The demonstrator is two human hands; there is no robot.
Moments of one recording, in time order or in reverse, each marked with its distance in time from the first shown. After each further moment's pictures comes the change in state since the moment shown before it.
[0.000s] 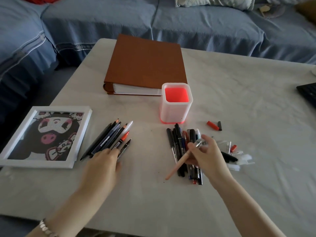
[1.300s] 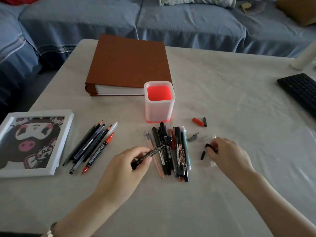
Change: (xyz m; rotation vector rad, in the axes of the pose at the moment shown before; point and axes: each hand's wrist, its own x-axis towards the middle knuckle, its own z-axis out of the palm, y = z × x) left_hand -0.012 0.078 -0.018 -0.709 -0.025 0.210; right_hand 0.014 0.011 -0.086 -1.134 0.218 -0.230
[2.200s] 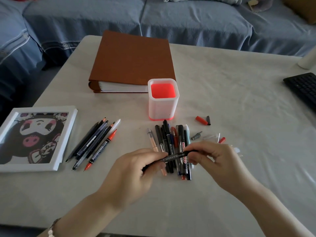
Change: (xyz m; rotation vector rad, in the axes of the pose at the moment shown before) left_hand -0.002 0.013 -0.005 0.045 -0.097 0.217; right_hand -0.043 -0.051 -0.032 0.740 -0.173 -0.449
